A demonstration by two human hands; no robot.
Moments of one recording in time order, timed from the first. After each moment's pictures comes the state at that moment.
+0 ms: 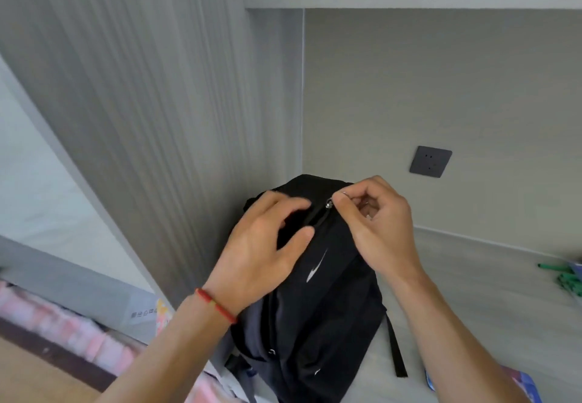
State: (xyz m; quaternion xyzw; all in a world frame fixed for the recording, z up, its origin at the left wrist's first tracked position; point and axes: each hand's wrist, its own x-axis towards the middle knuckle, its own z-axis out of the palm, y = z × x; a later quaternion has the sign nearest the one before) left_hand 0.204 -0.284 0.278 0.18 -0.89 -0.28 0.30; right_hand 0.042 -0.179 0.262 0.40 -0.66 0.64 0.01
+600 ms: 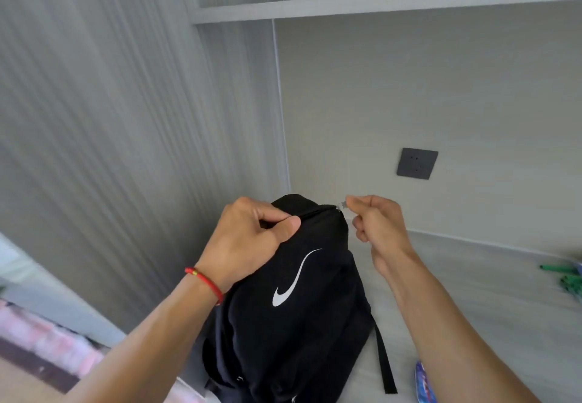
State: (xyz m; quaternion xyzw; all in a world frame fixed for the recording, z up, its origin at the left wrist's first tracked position) left_hand 0.143 -0.283 0.297 0.28 -0.85 -0.39 0.21; right_hand -0.058 -0.180 0.225 0.15 -0.65 0.70 -0.25
